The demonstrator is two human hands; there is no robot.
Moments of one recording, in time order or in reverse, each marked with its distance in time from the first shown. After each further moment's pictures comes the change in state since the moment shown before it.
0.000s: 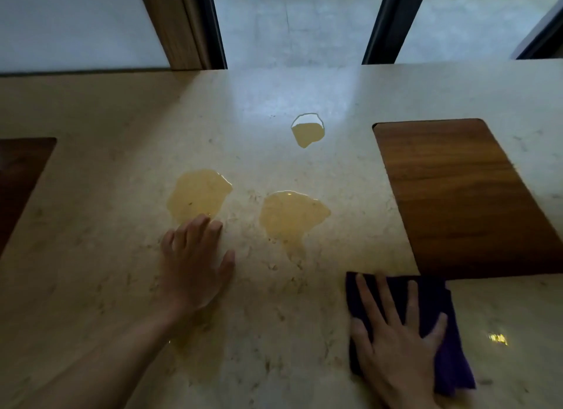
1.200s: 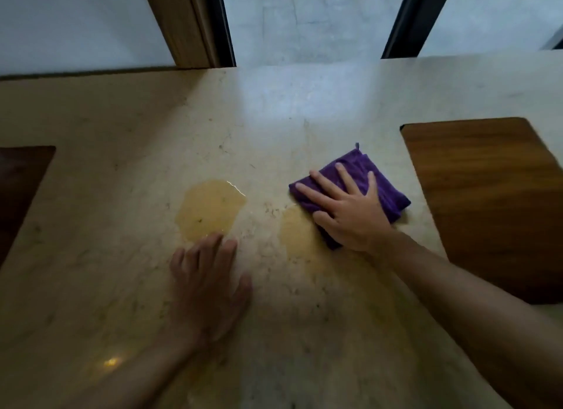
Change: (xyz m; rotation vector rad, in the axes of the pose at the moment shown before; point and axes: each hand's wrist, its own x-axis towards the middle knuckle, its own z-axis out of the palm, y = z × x) left_hand -0.002 -0.003 0.008 -0.046 0.008 0.013; right_hand 0.191 -0.095 -0.081 -0.173 0.280 -0.644
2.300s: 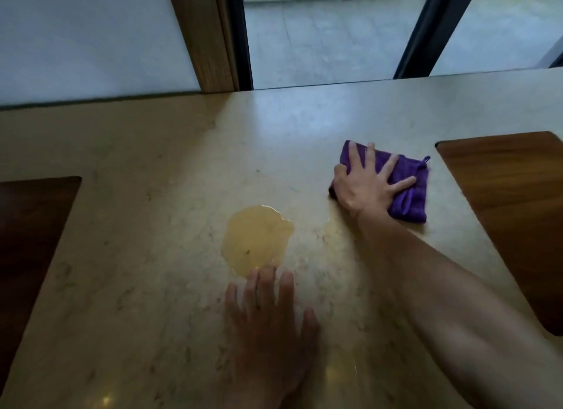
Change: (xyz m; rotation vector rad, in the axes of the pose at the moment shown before) left_hand 0.001 -0.002 0.013 -0.042 0.122 0.003; right_hand 0.132 -0.042 -0.004 0.179 0.164 0.795
